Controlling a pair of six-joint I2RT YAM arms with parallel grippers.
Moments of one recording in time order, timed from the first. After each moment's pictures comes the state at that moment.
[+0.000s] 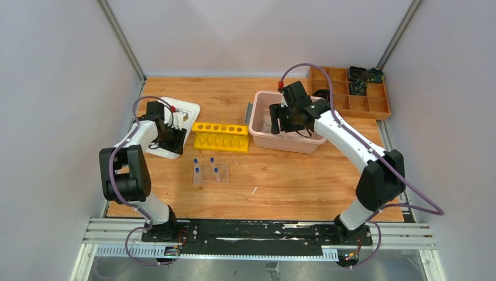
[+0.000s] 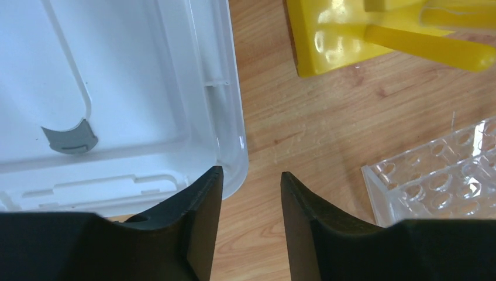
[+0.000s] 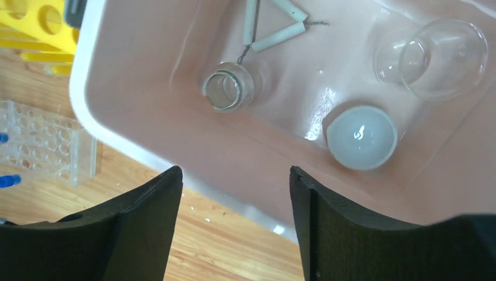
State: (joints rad) left arm 0.14 1.59 1.04 -0.68 0.27 0.44; right arm 0.54 1.63 1.45 -0.74 0.01 0.27
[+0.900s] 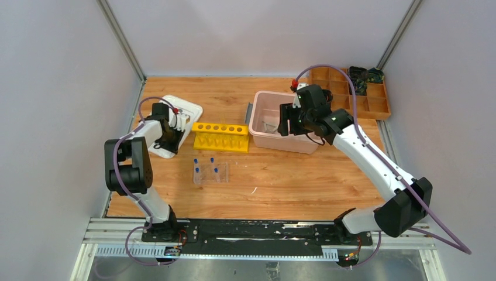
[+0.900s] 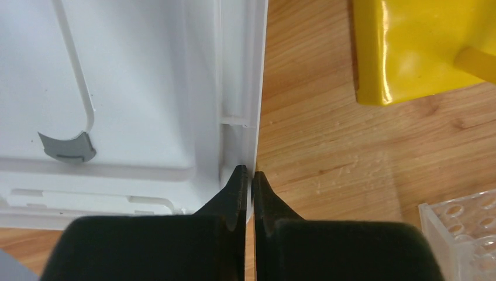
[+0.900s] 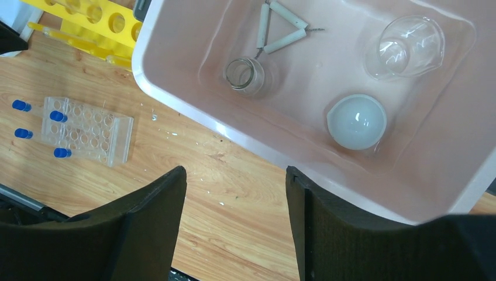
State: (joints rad) left arm 0.11 1.70 1.03 -0.57 0.15 0.46; right arm 0.55 1.36 1.33 -0.72 0.00 0.30
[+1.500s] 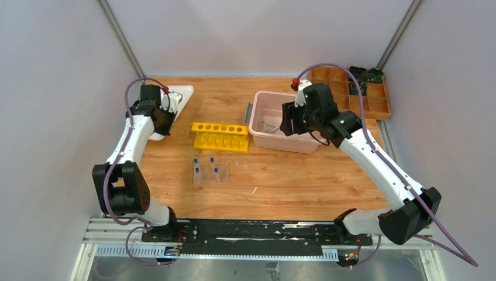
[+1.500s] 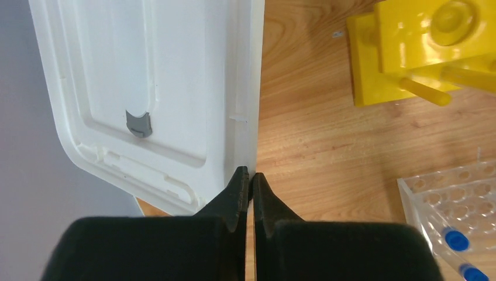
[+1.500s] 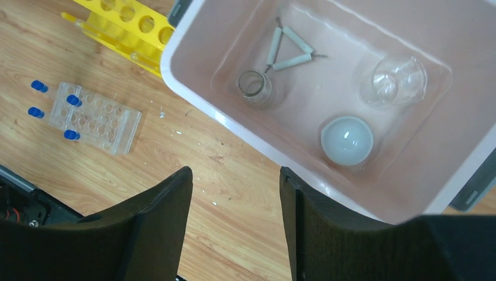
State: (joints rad) left arm 0.09 1.50 1.20 -0.71 0.04 0.44; right arm 0.55 1.29 1.34 -0.72 -0.04 0.20
